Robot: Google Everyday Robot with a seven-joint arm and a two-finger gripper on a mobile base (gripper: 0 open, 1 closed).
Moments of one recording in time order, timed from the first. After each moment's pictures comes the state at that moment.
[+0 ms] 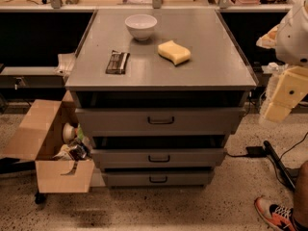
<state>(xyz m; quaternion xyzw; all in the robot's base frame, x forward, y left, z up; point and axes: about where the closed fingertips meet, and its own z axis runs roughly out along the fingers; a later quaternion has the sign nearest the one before) 0.438 -0.217 0.977 -0.60 0.78 -0.03 0.16</state>
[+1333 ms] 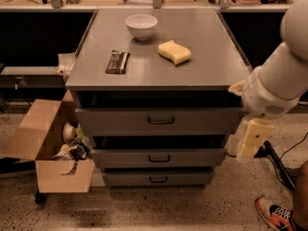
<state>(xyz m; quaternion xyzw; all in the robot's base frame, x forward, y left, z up) 0.448 -0.208 0.851 -0.65 0.75 0.00 0.13</state>
